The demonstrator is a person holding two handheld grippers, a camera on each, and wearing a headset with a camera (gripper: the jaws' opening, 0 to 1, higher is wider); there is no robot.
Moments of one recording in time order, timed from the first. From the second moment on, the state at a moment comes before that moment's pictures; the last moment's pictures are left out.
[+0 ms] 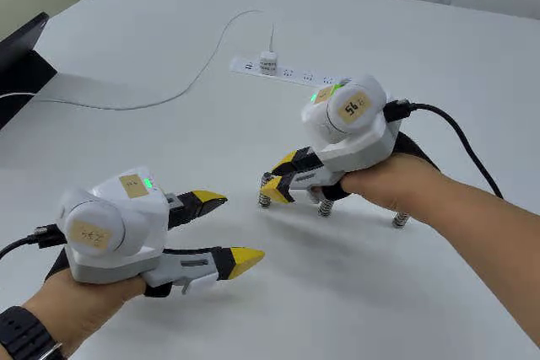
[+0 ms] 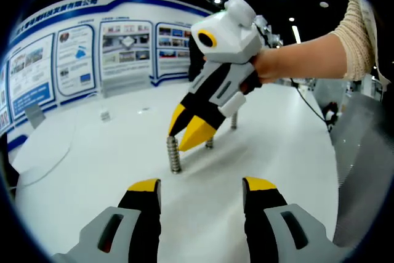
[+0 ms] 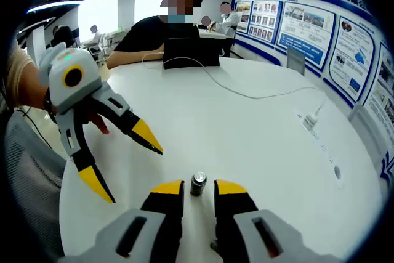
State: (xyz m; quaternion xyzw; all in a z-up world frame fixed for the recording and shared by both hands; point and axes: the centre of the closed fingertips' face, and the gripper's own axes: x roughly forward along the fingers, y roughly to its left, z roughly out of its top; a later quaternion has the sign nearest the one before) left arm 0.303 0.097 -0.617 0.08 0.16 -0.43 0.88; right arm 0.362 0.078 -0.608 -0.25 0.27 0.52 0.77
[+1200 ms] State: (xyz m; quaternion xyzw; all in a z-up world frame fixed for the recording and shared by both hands) left arm 0.306 0.096 -0.612 0.08 0.16 -0.43 0.89; right arm 0.347 -0.008 -0.558 -0.19 0.20 0.45 0.85
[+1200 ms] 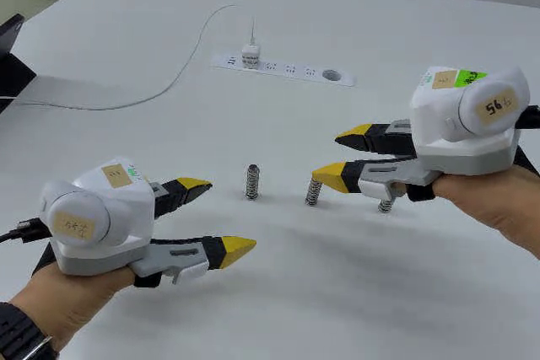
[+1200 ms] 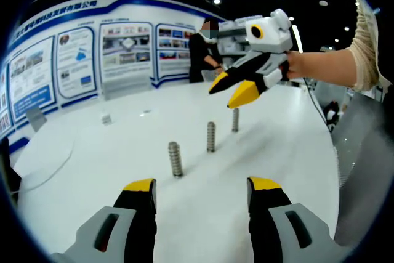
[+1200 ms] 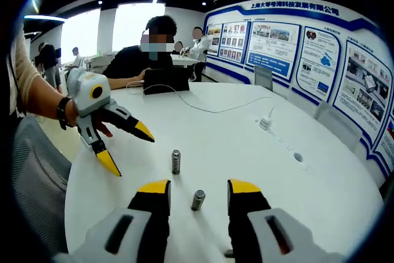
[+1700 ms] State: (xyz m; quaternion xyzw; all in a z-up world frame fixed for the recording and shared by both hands) left arm 0.308 0.093 -0.608 0.09 0.16 -0.43 0.89; right arm 0.343 -0.067 -0.569 -0.18 0.20 0.41 0.87
